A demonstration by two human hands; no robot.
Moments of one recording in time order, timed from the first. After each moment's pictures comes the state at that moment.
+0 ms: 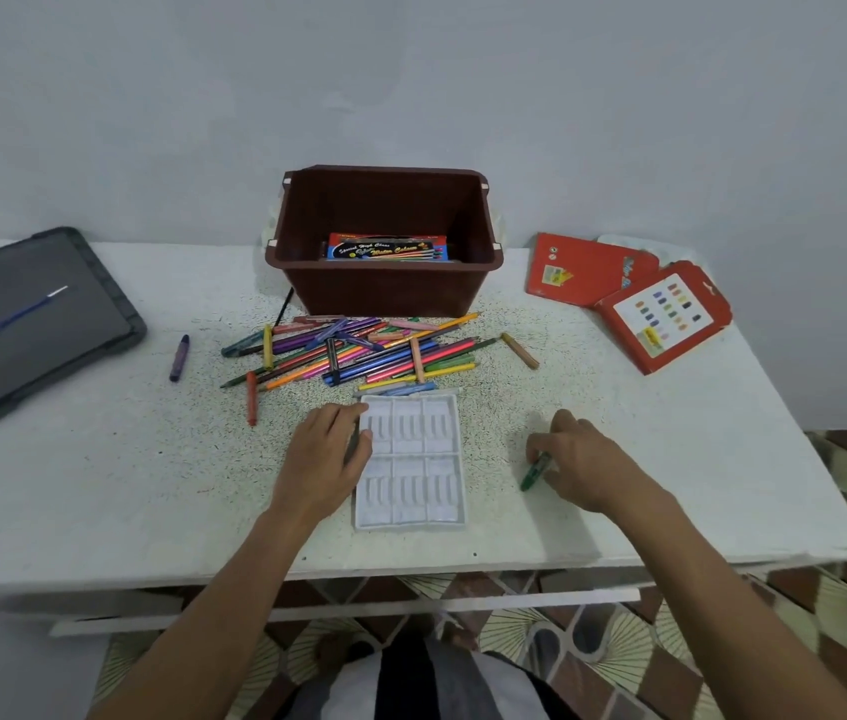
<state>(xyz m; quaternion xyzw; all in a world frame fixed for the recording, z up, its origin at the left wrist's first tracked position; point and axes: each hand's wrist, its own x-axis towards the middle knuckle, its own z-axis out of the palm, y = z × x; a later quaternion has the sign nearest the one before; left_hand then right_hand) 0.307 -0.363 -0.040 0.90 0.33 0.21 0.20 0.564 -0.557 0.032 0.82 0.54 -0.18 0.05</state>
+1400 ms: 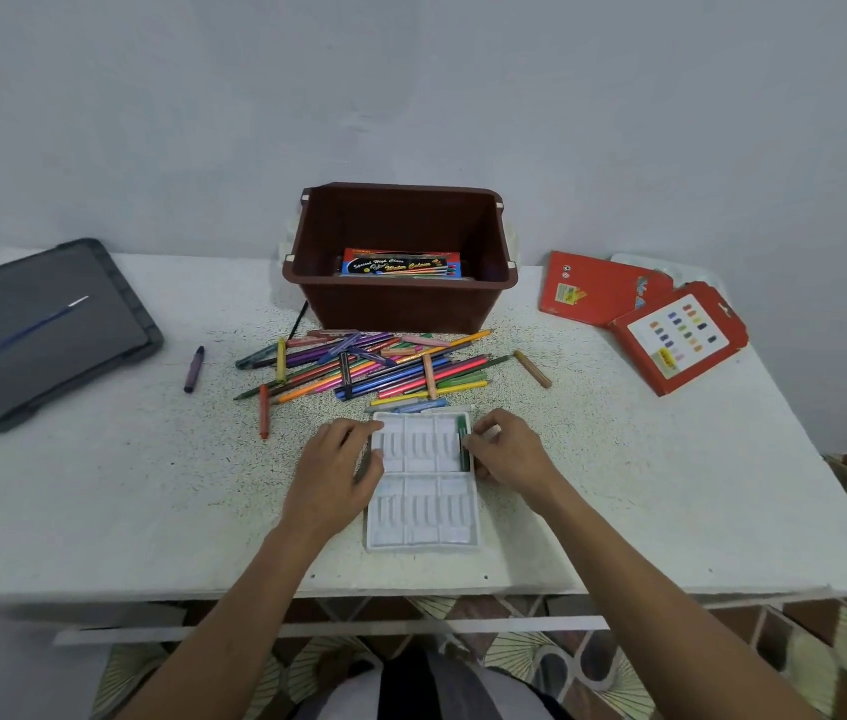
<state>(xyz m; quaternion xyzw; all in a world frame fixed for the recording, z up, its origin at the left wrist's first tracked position) 0.305 -0.362 -0.043 0.90 0.31 0.23 0.21 0.515 -0.480 0.012 0.82 0.27 -0.36 -0.34</state>
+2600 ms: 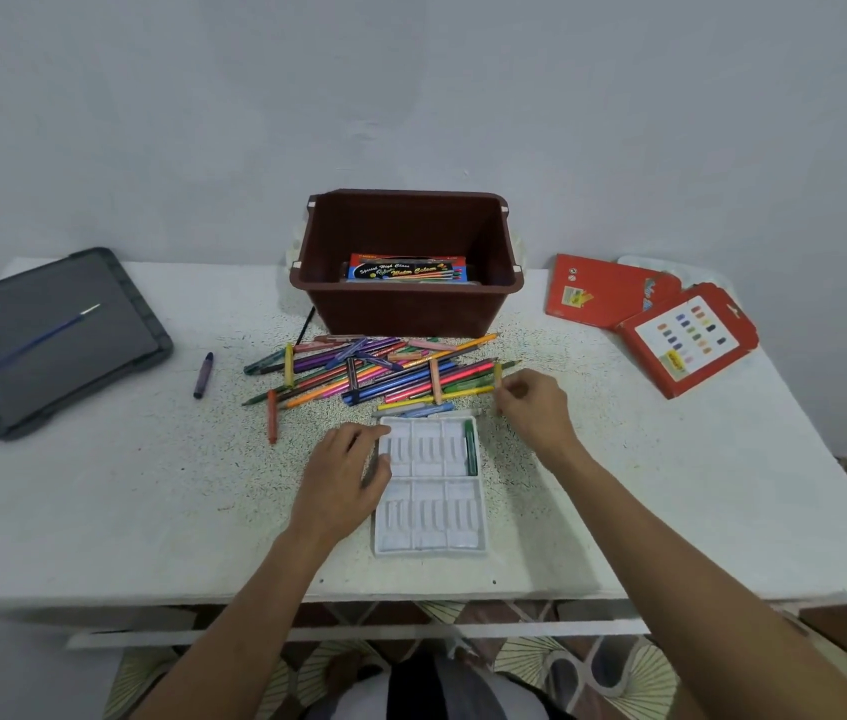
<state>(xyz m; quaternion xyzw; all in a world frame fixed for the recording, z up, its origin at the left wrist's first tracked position) 0.306 -0.360 -0.046 0.90 0.31 0.23 0.21 0.545 -0.454 0.032 0.84 0.29 -0.23 -0.39</state>
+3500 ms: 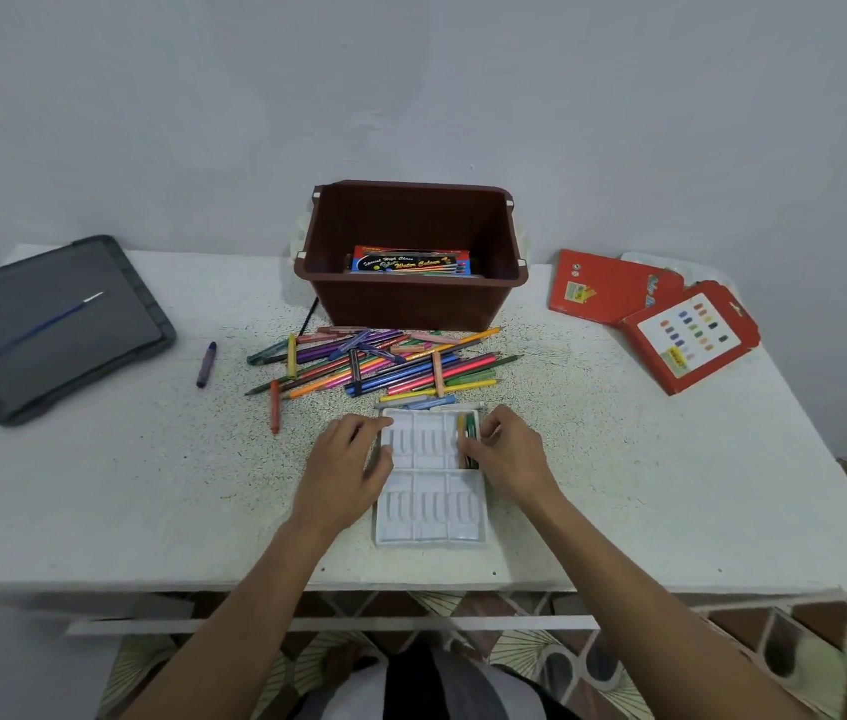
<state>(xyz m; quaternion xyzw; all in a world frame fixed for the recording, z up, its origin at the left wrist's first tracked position) 0.306 -0.361 -0.046 0.90 0.31 0.24 0.21 0.496 -0.477 0.011 0.85 0.30 -0.27 -0.33</state>
